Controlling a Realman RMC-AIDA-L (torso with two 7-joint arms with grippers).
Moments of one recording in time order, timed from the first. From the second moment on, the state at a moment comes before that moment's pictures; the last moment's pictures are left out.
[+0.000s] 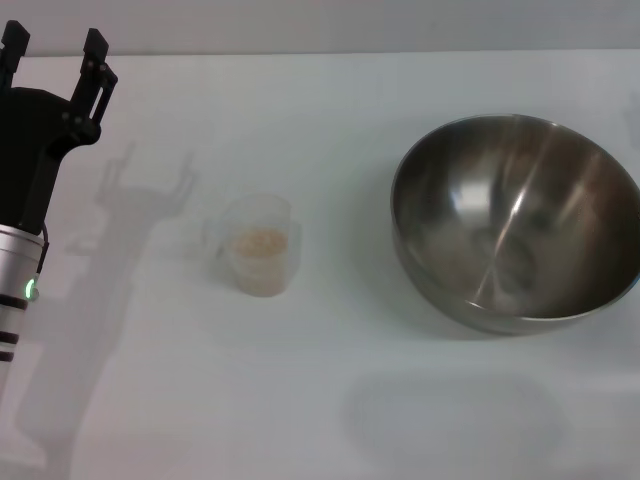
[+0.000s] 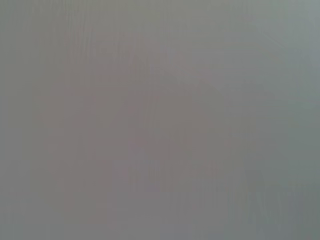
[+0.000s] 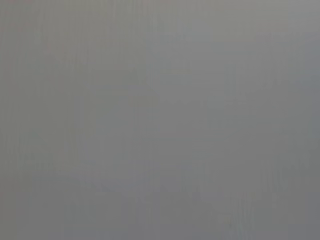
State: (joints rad) left arm -0.37 -2.08 -0.63 -0.35 2.15 1.46 -0.02; right arm 0.45 2.08 -1.62 -0.18 0.44 -1.31 0.10
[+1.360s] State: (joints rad) left arm -0.36 -2.08 -0.63 -0.35 2.15 1.47 -0.02; right arm 0.24 2.08 -1.54 -1.23 0.44 0.06 -0.22
